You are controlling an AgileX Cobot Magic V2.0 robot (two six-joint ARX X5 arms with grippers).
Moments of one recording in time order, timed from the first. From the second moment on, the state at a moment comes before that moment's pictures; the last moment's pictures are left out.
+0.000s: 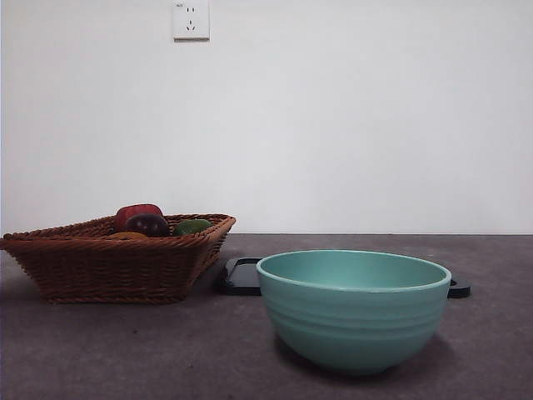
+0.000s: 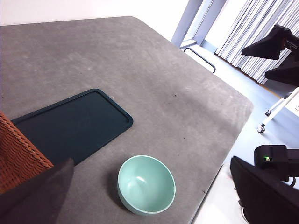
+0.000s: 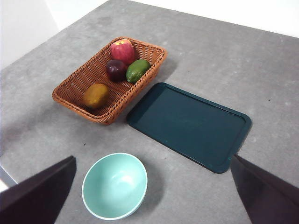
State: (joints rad) left arm -0.27 0.80 1.09 -0.73 0.76 -0.03; right arm 0.21 0.68 1.18 -1.01 -0.42 -0.06
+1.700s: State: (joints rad) left arm -0.37 1.68 1.40 -0.93 0.03 -0.27; right arm 0.21 0.68 1.18 -1.03 -0.45 0.00
